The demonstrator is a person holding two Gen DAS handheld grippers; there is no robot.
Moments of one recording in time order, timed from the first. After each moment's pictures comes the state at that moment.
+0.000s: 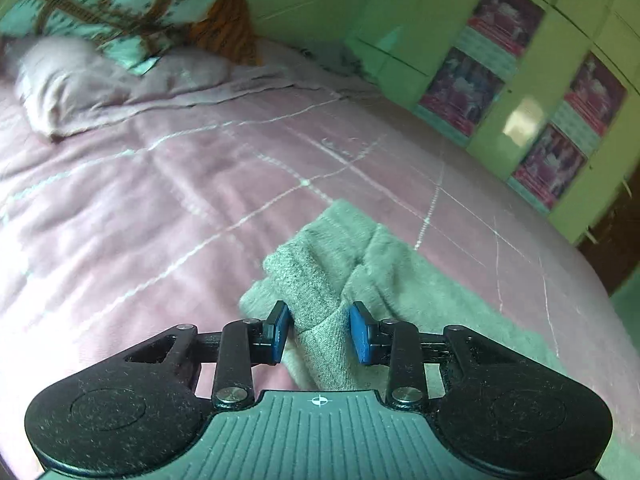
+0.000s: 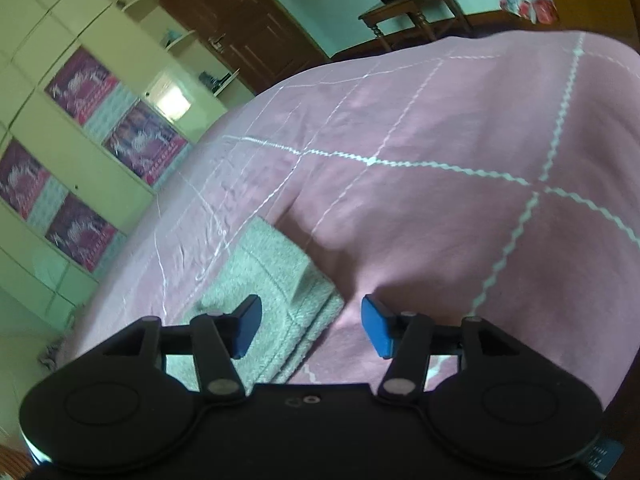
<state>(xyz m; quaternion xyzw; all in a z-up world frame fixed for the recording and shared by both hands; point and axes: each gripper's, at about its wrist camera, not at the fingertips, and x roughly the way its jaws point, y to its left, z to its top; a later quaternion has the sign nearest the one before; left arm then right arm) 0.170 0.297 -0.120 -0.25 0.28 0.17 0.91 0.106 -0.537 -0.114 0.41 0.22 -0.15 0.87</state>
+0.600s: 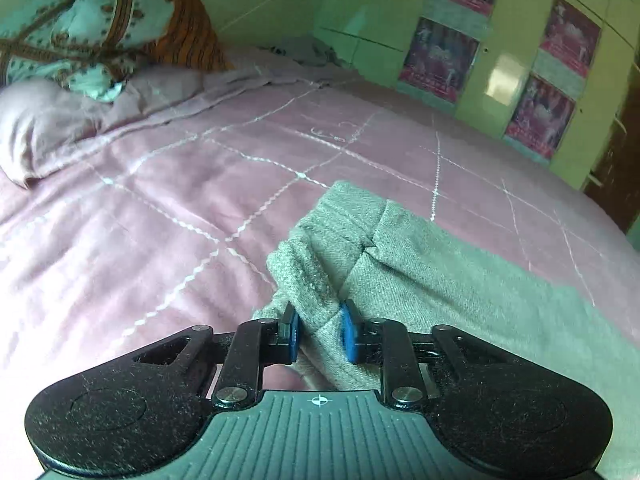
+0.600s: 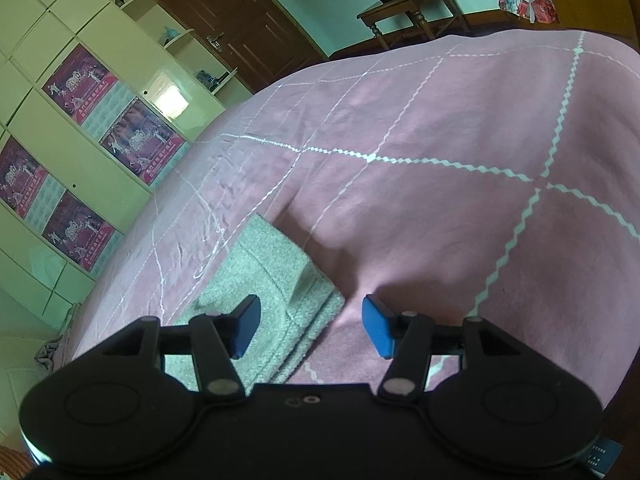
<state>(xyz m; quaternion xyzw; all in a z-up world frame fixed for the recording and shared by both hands) 0.188 0.305 -0.134 -0.17 0.29 0.15 0.93 0.110 -0.539 -0.117 0.42 0.22 -0.15 0.87</state>
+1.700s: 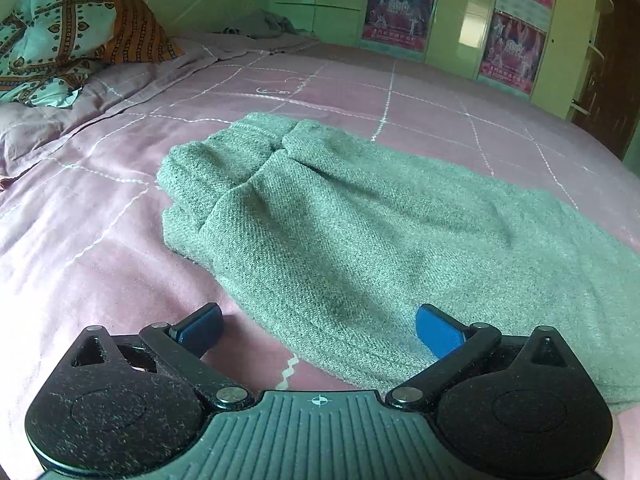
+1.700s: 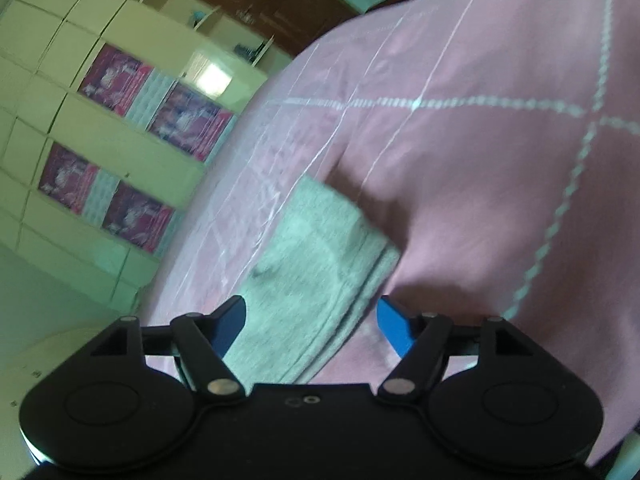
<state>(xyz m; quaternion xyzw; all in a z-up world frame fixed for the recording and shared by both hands) 0.177 0.227 -0.152 -0.10 0.35 0.13 0.93 0.119 -0.541 -0.128 0.48 0.23 -0.03 0.84</state>
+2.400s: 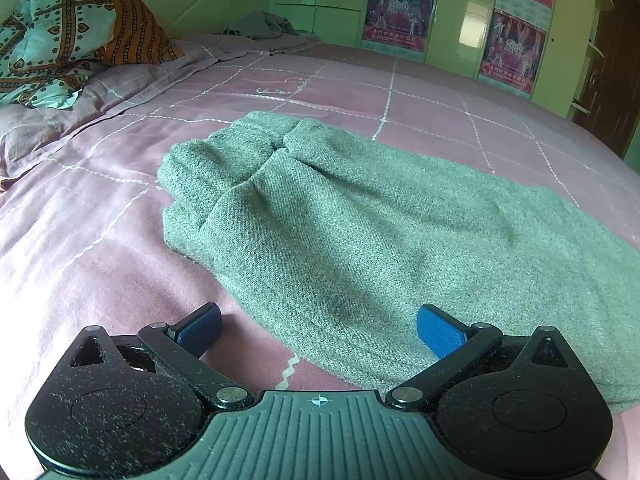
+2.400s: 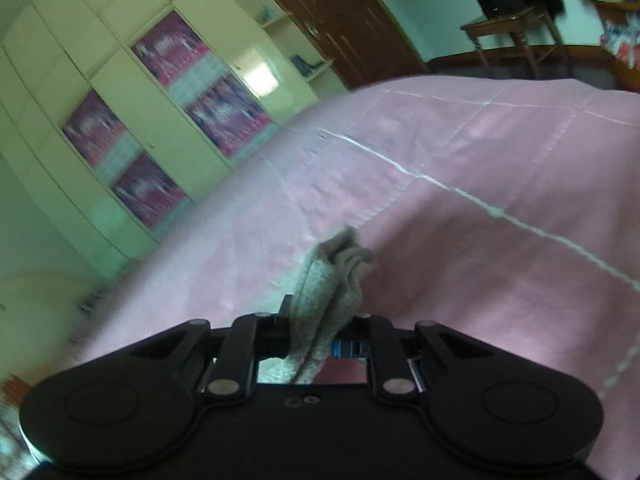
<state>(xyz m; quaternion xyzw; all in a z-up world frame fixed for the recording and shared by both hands) 0.176 0.229 -0.152 -0.09 0.34 0.13 0.93 0.145 -0.529 -0.092 0.34 0.22 -0.05 0.91</state>
